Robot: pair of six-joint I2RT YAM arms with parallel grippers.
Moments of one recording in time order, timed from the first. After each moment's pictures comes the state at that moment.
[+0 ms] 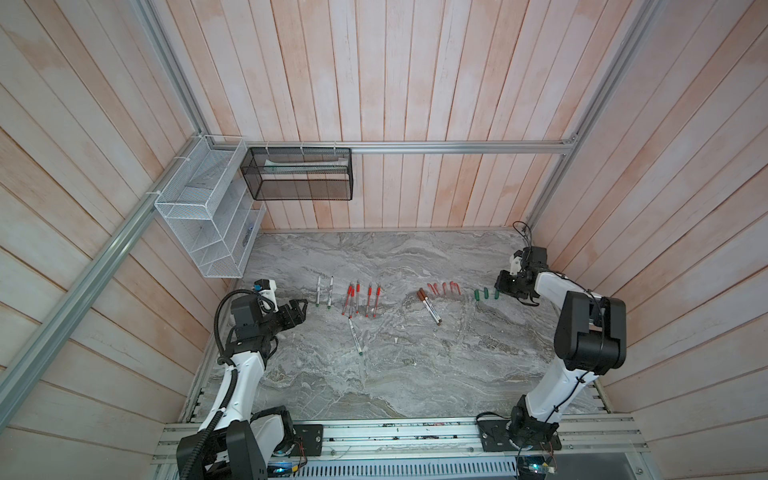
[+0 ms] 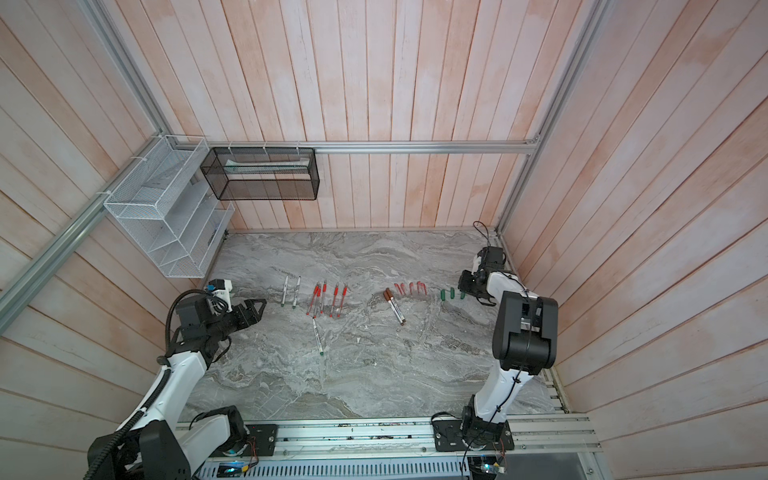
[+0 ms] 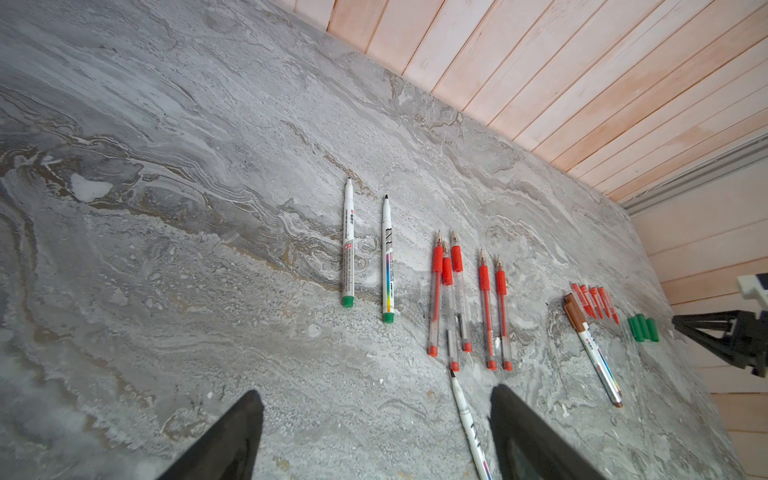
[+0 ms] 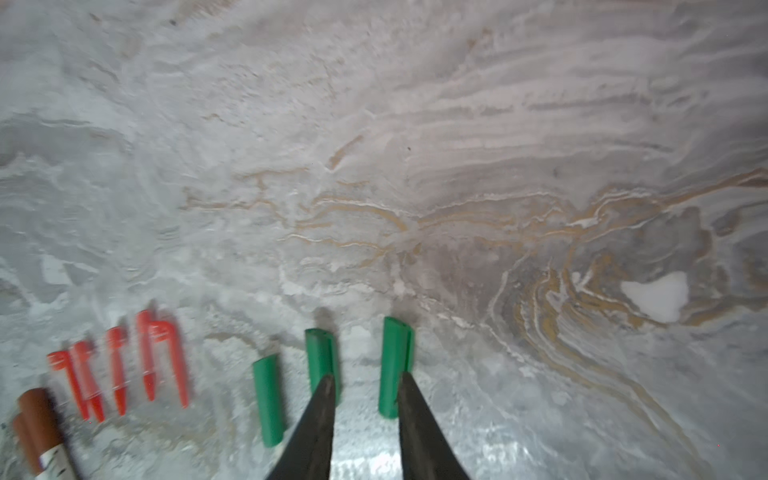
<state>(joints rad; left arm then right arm) 0.25 1.04 0.53 -0.12 0.50 -0.23 -0.15 1.79 1.17 -0.39 -0.20 0.19</state>
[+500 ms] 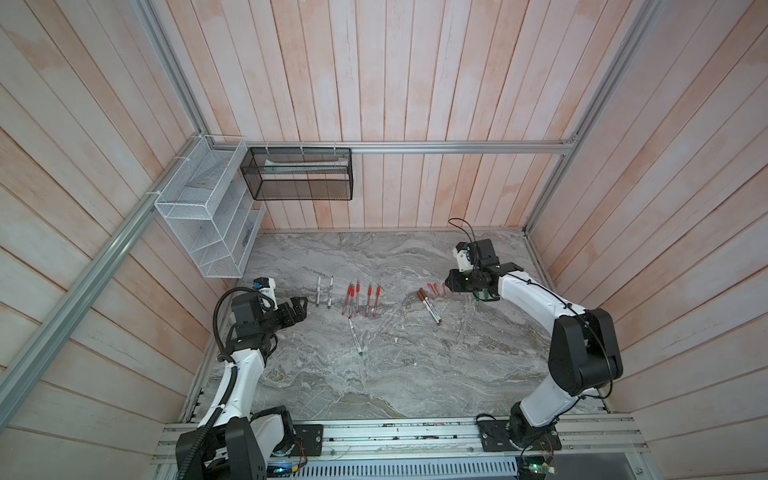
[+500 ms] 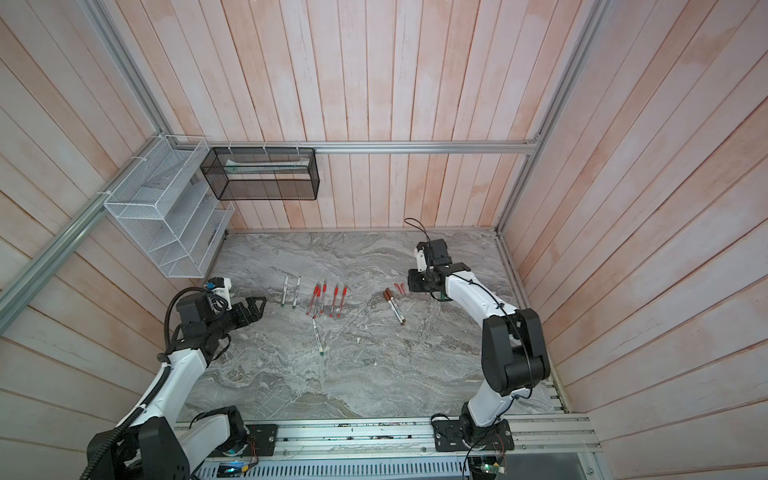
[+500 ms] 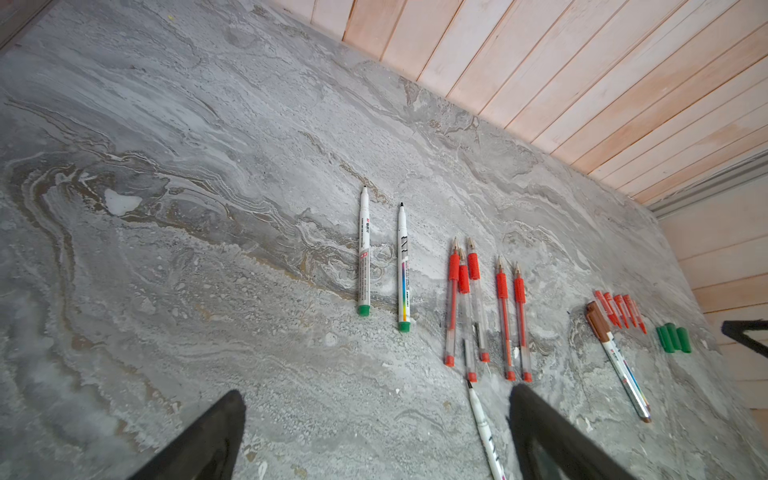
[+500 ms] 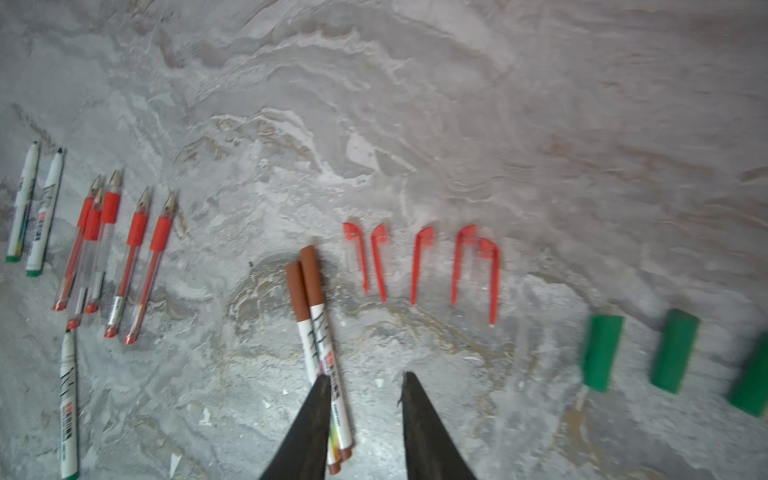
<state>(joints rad) 0.24 1.06 0.55 -0.12 0.45 -0.21 0.32 1.68 1.22 -0.50 -0.17 0.22</state>
